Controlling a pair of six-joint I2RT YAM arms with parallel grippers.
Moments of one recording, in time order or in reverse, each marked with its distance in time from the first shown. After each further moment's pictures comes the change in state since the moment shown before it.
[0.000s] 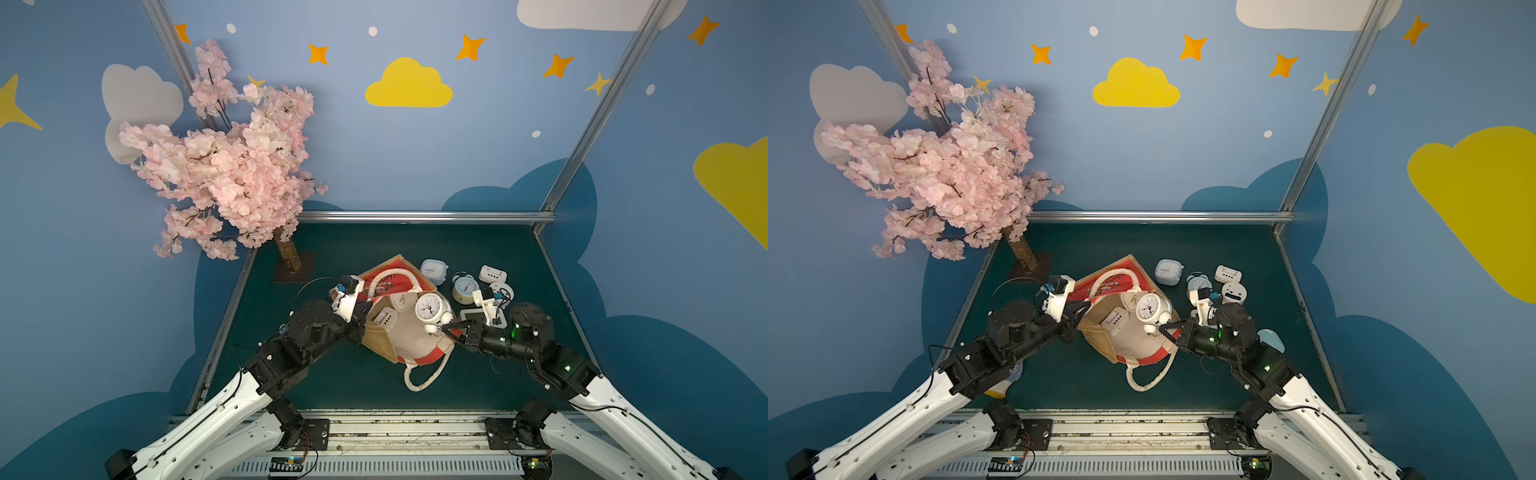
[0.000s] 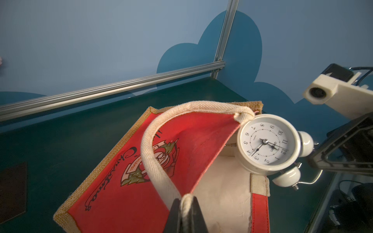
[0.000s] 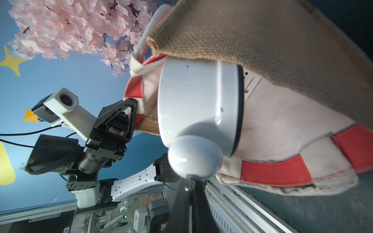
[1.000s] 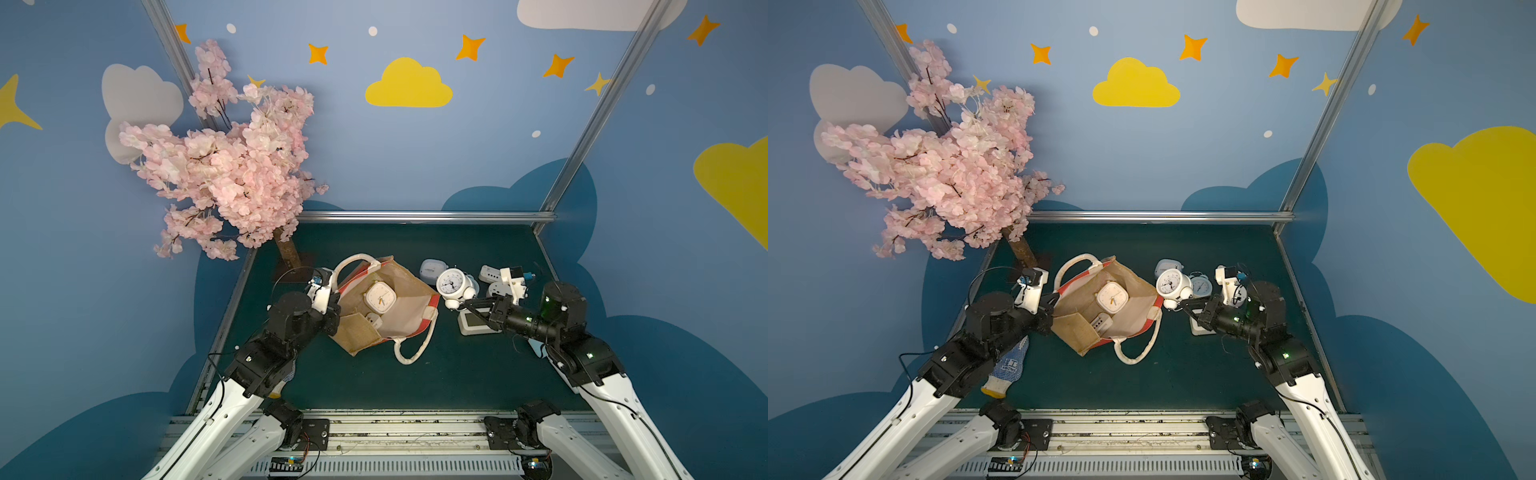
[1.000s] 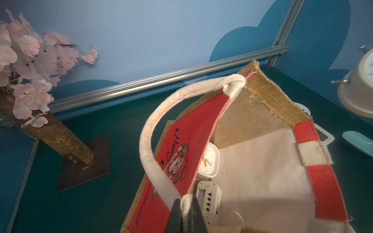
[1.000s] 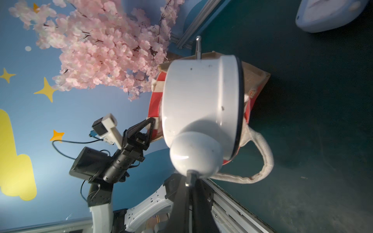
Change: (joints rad) left arm 0.237 -0.046 0.063 -0.182 -0.025 0.105; right arm -0.373 0.072 0.138 -0.091 -0.235 -0.111
